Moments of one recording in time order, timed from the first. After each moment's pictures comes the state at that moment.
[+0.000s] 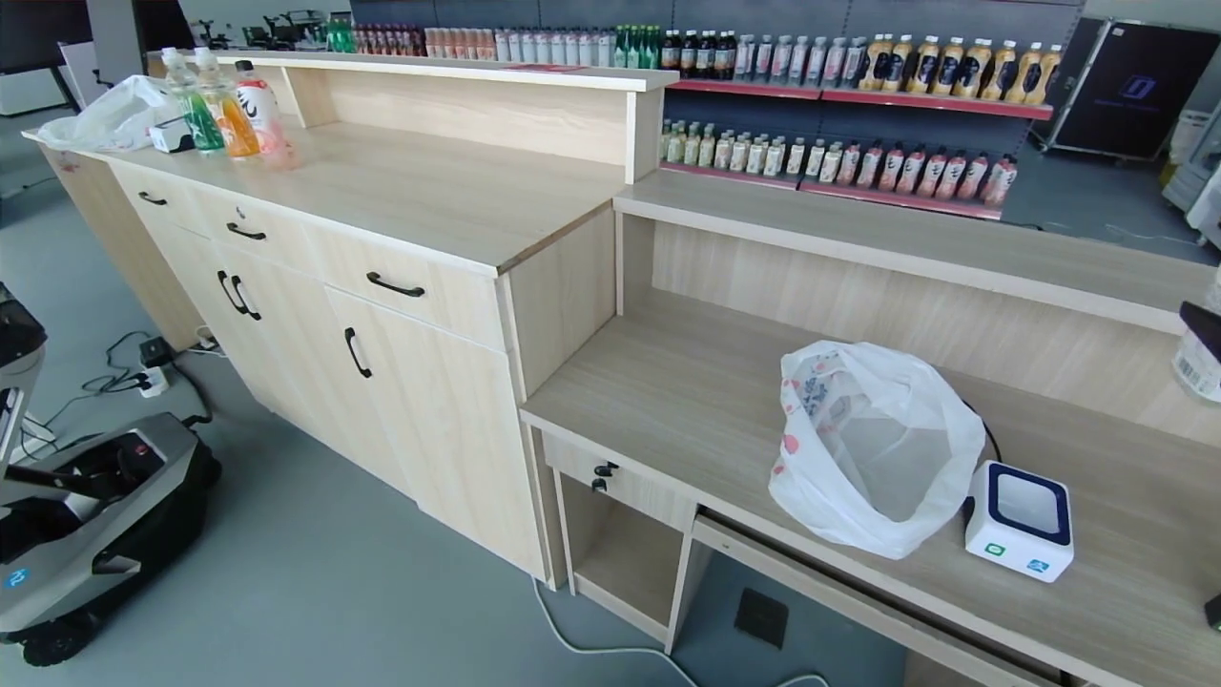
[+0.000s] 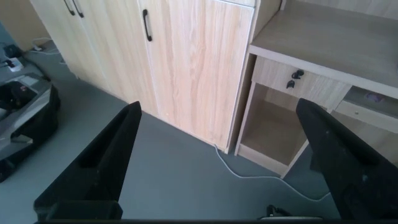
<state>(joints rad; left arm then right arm) 0.00 0.00 0.00 0.00 0.00 0.00 -0.45 1.48 -0.61 -0.96 0.24 -0.38</state>
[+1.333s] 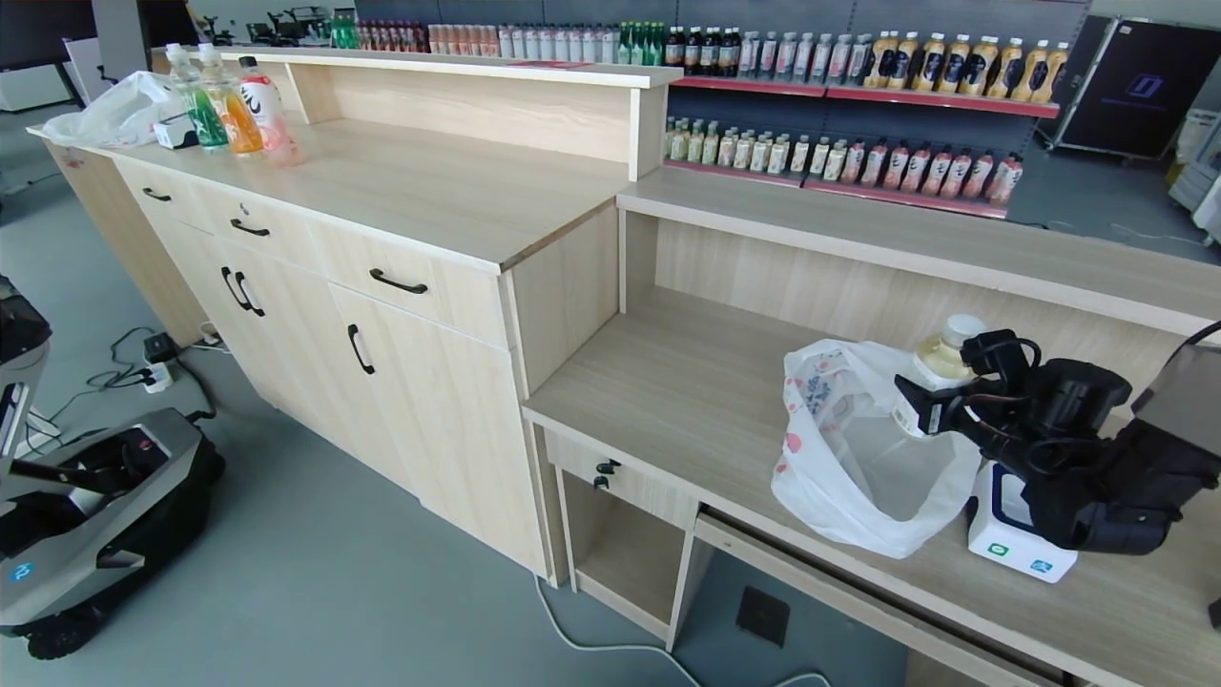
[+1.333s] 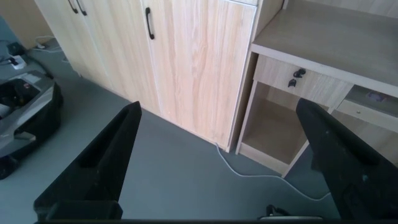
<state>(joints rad) 0.00 0.00 0.00 0.00 0.00 0.00 -0.14 2.32 -0.91 -1.39 0.24 -0.21</state>
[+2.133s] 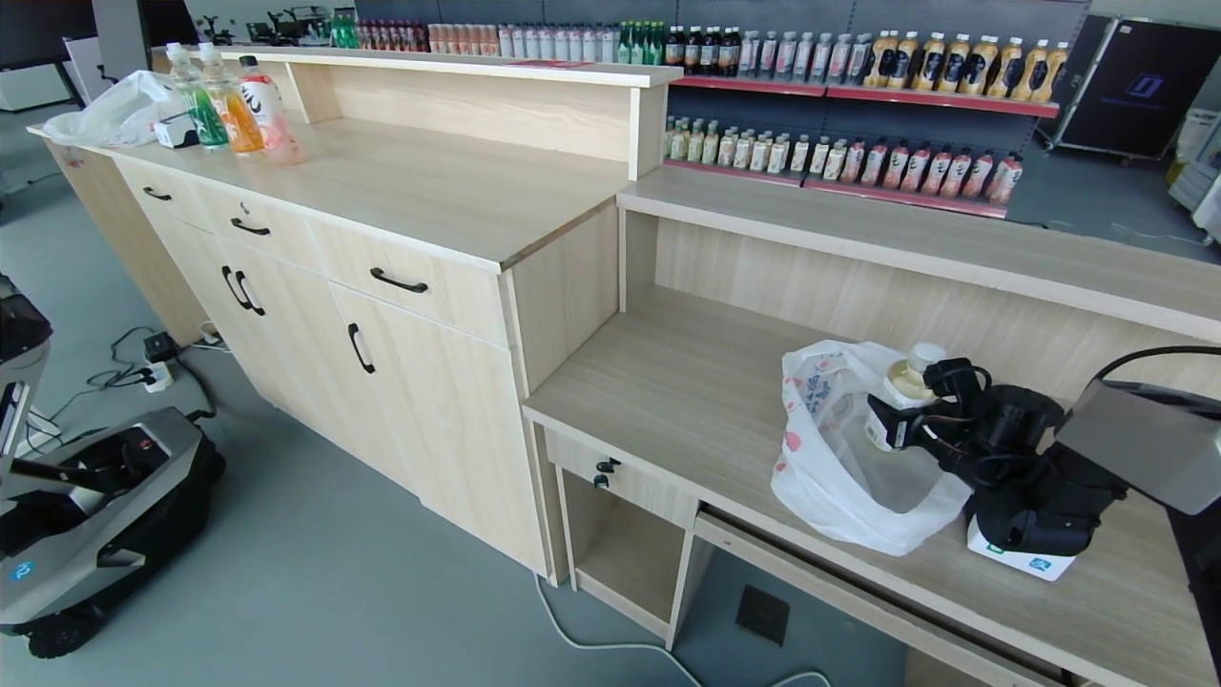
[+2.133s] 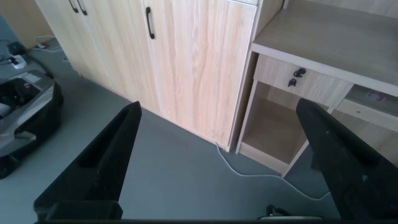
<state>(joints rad) 0.00 0.00 0.00 0.00 0.00 0.00 -0.14 2.56 -1.13 -1.39 0.24 -0.16</state>
